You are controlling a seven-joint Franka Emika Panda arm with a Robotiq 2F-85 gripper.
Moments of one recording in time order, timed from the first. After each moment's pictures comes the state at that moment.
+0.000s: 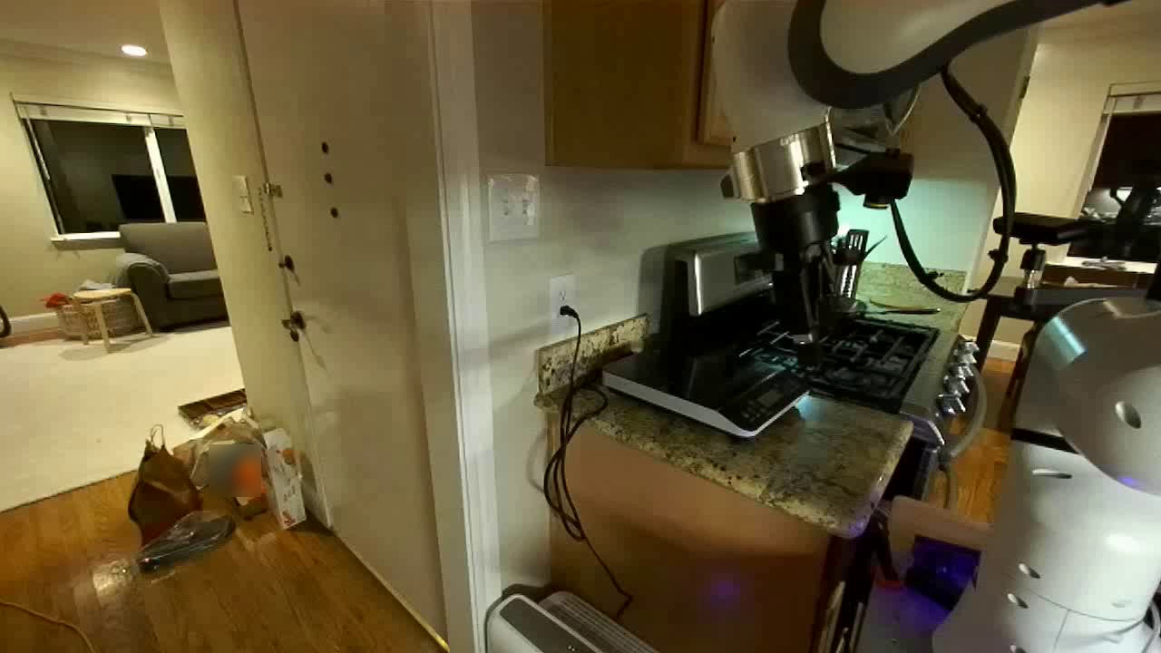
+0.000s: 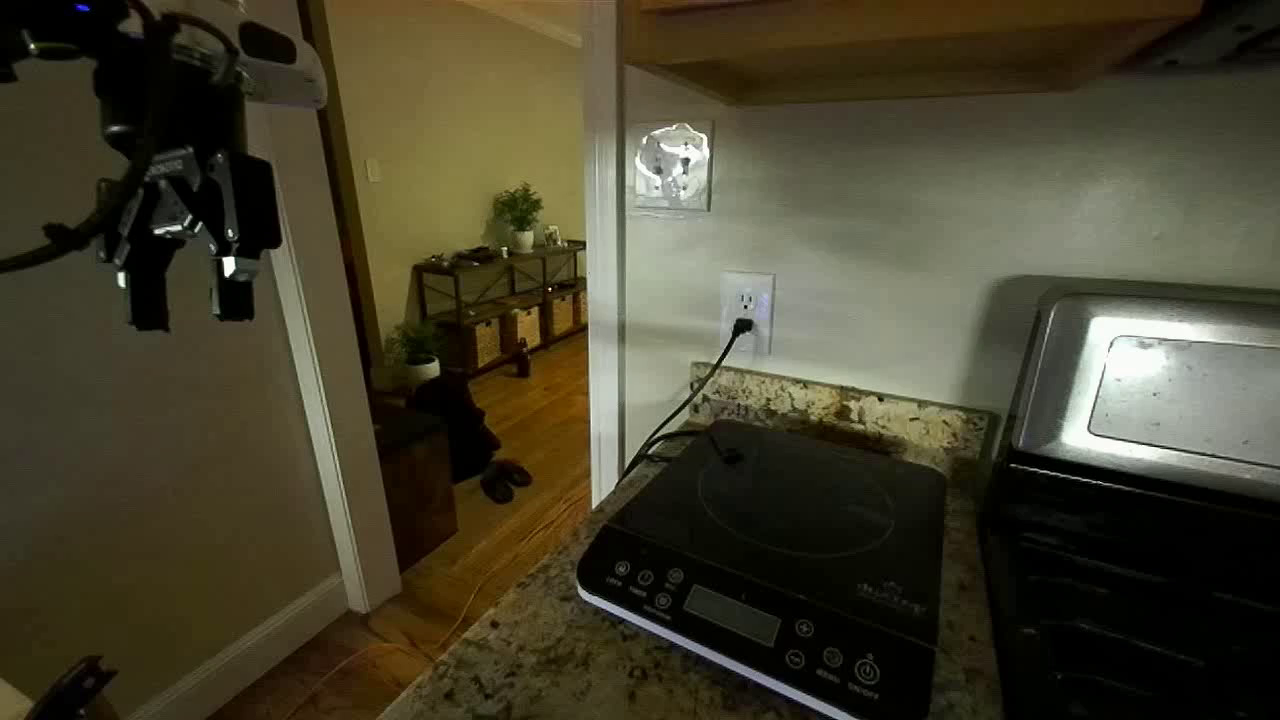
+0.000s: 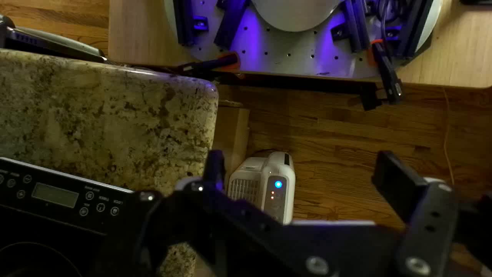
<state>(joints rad) 0.01 -0.81 0.12 -2.62 -0.05 1.54 0.03</state>
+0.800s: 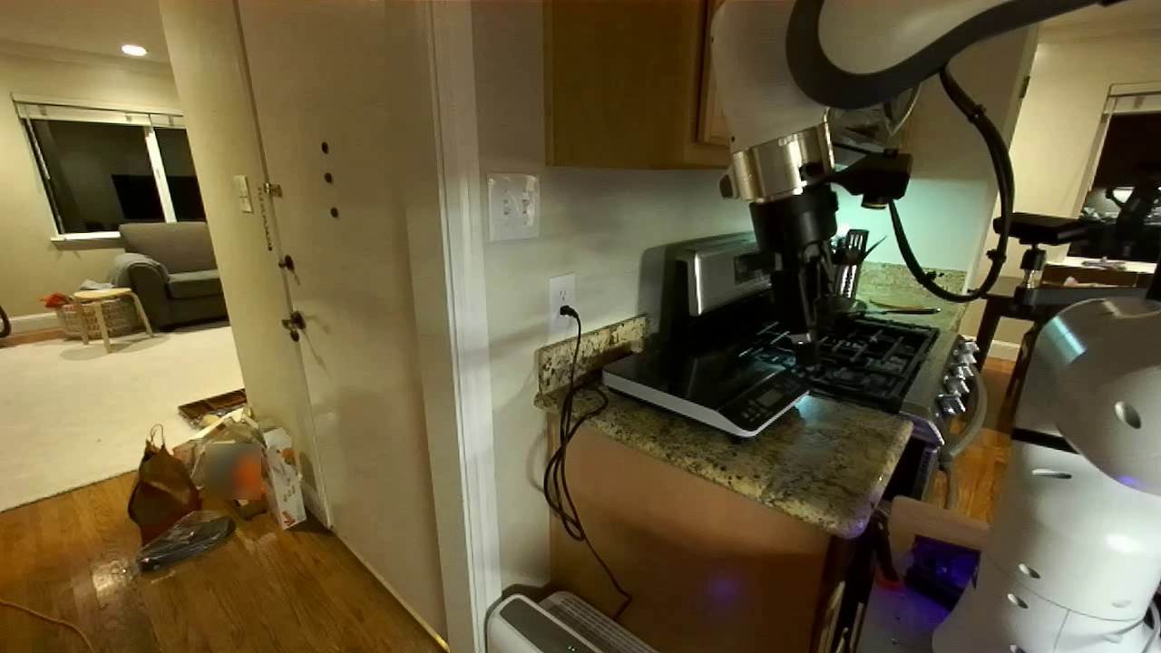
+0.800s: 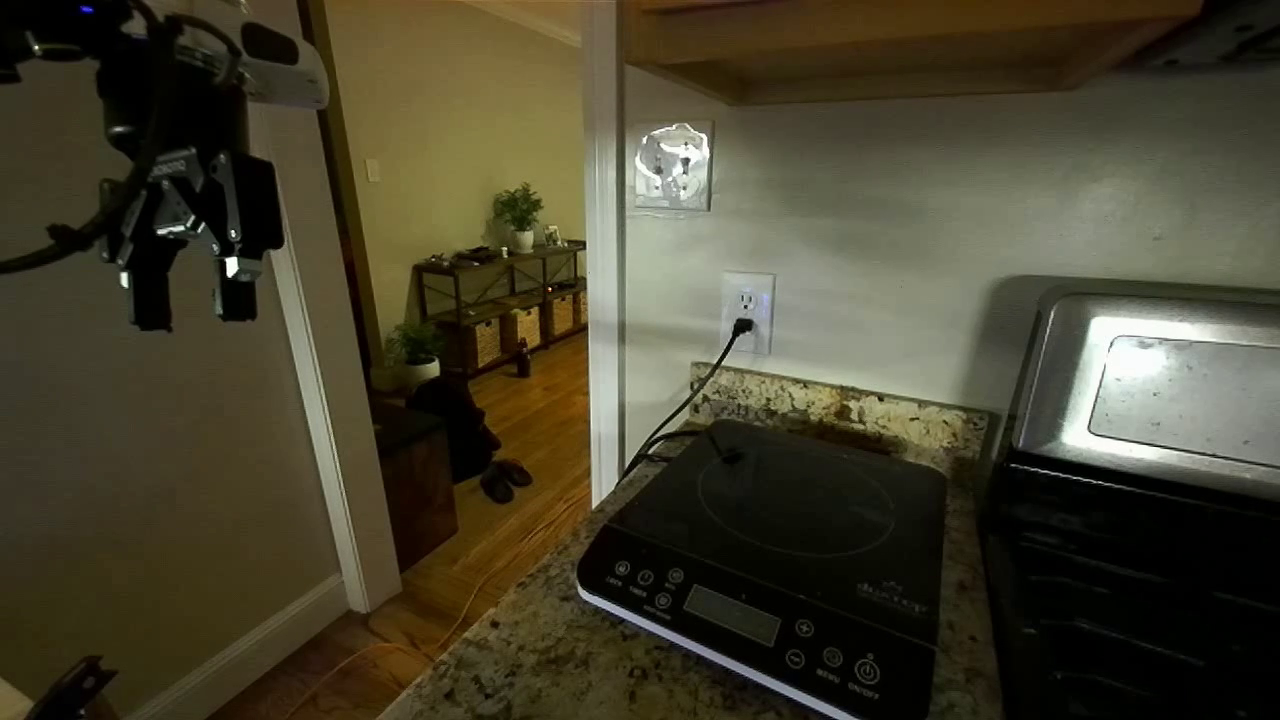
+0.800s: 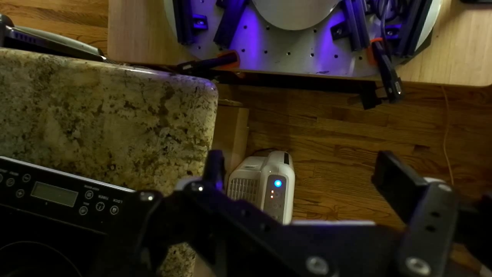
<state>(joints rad) 0.01 -0.81 0.12 -2.61 -0.05 1.55 0.03</state>
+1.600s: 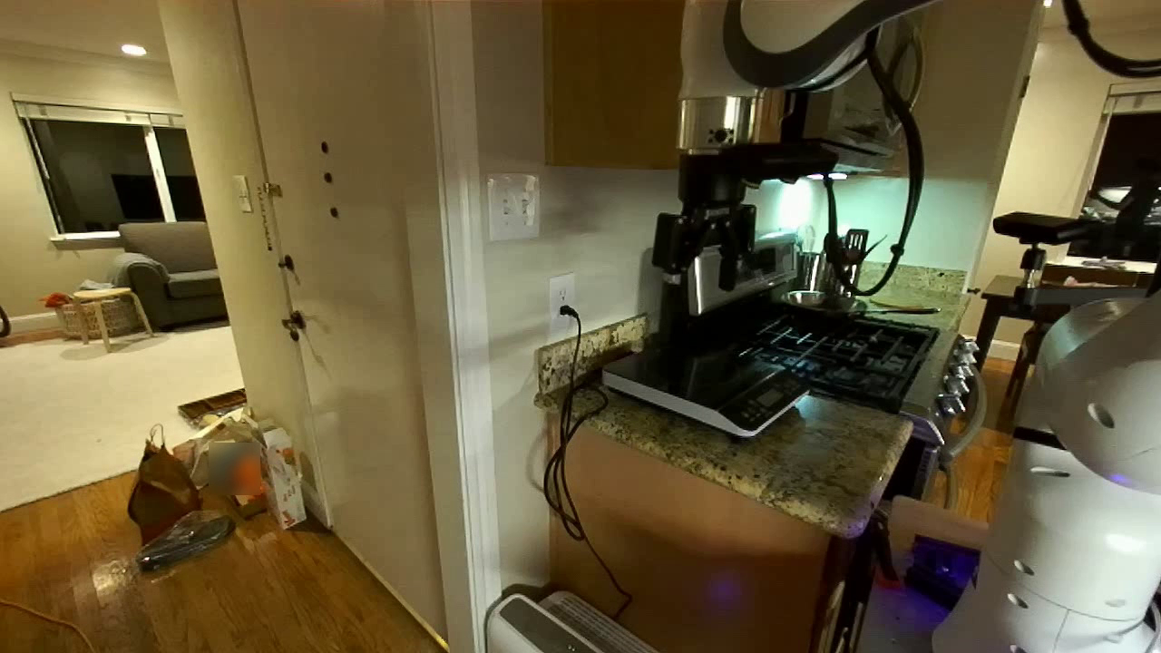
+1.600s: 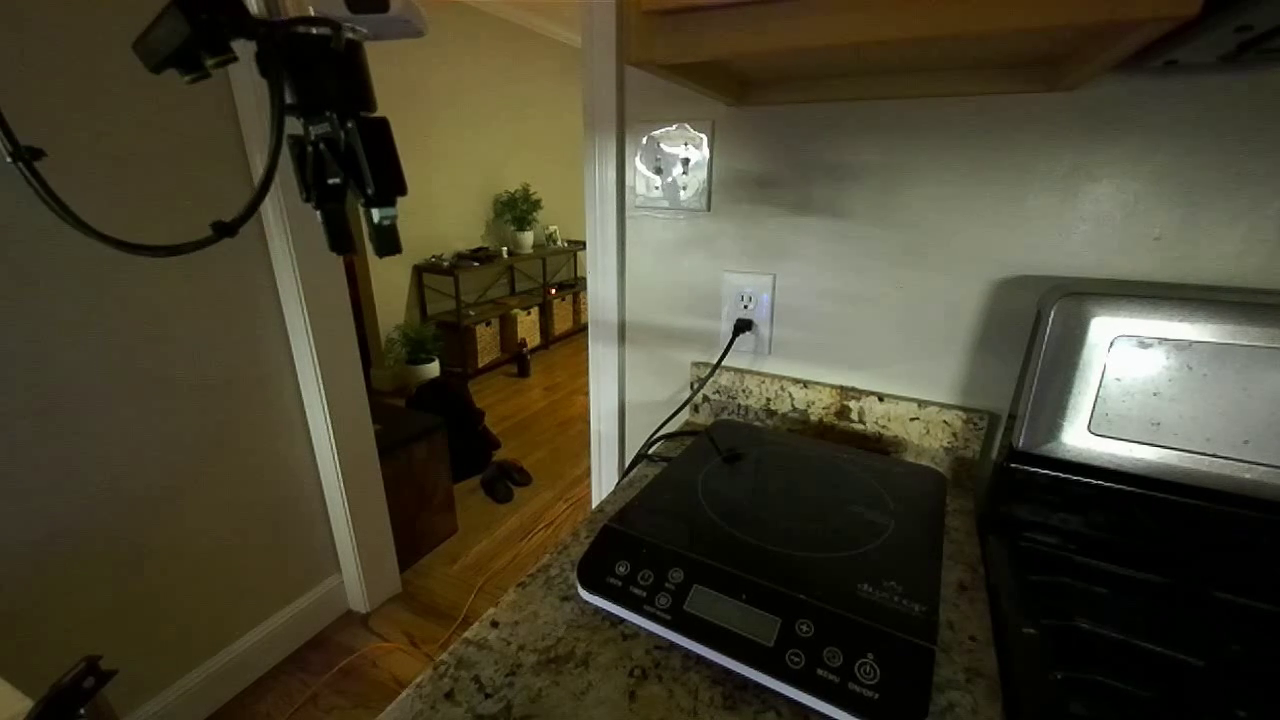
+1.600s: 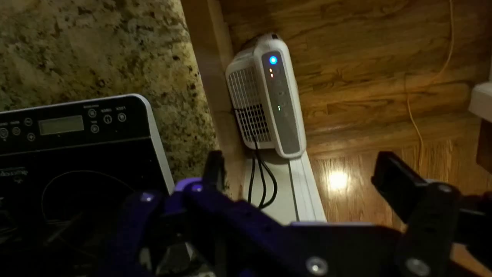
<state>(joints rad) -0.08 -0.63 0.09 -2.46 -0.02 1.90 0.30</state>
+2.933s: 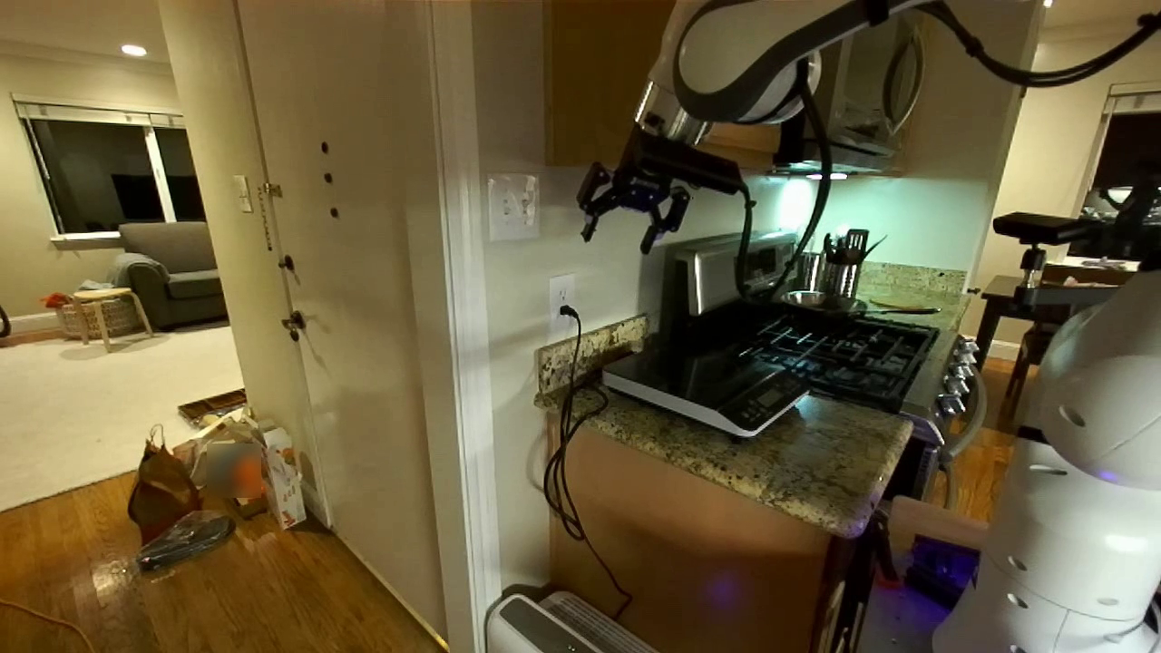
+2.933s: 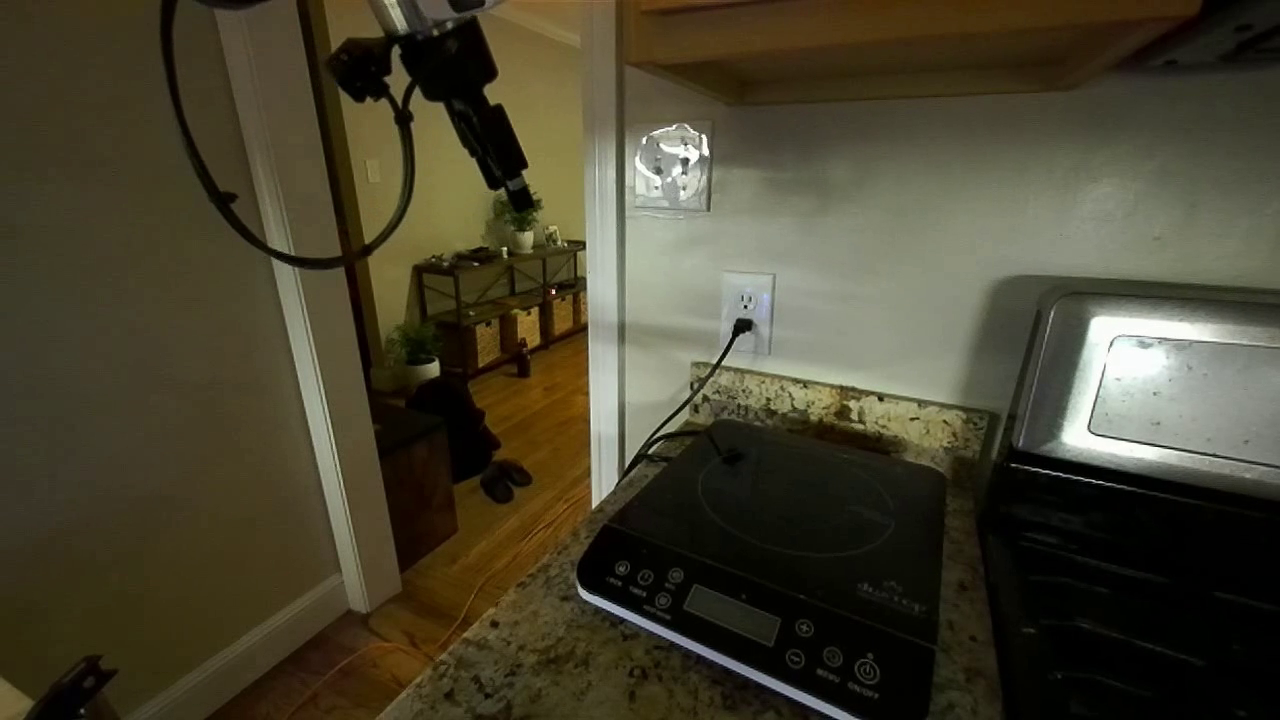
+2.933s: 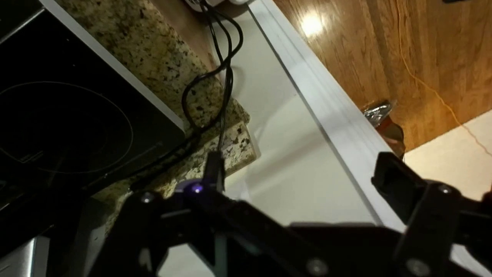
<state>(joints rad) -0.18 -0.43 0.08 -2.37 0.00 2.44 0.59</state>
